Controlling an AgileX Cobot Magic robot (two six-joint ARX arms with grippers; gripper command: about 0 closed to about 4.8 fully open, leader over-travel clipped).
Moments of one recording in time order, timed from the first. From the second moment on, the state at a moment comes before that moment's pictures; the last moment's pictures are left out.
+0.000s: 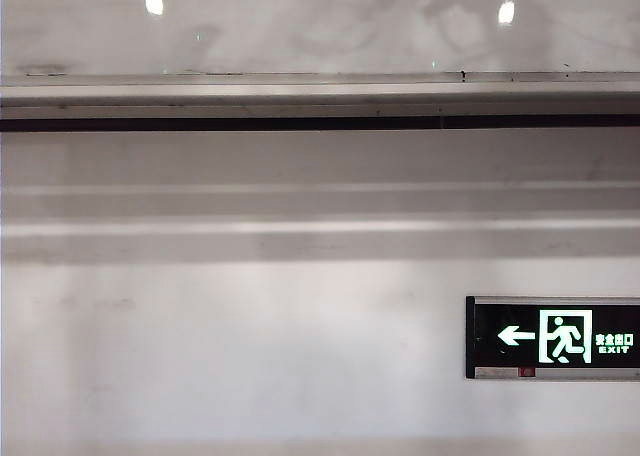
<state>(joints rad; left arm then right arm) -0.65 0.91 1.30 -0.23 0.00 0.09 0.29 1.47 1.88 -0.49 0.14 -0.37</state>
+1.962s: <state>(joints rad) -0.65 0.91 1.30 -0.23 0.02 0.07 0.29 1.49 1.88 -0.49 0.14 -0.37</state>
